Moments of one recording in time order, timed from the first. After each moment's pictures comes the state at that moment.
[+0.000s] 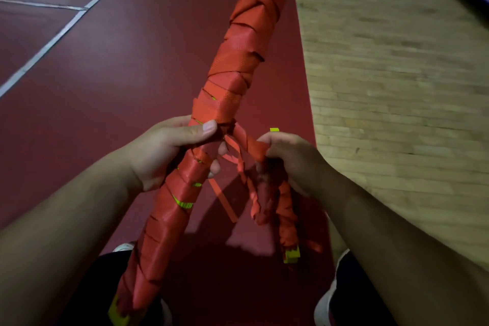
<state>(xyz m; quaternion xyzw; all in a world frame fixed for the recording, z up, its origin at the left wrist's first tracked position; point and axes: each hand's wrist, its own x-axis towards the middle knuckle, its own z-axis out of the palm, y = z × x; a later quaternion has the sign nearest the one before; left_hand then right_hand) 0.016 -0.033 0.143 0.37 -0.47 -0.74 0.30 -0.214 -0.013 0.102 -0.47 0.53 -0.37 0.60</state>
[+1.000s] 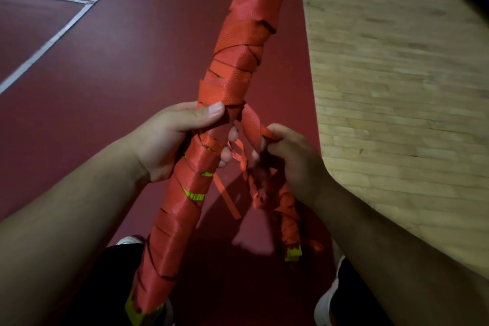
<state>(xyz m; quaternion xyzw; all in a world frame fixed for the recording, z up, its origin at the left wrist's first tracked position) 0.019 -0.033 0.154 0.31 -0.48 -0.76 0.31 -0.190 0.003 0.114 -0.54 0.47 -0.44 0.54</state>
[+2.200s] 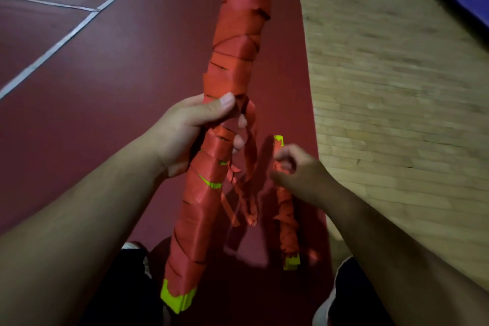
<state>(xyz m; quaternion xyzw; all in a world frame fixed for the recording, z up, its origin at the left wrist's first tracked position) 0.011 -0.038 0.163 0.35 -0.47 -0.72 0.39 -0.228 -0.008 0.079 -0.62 0.63 -0.25 0.39</state>
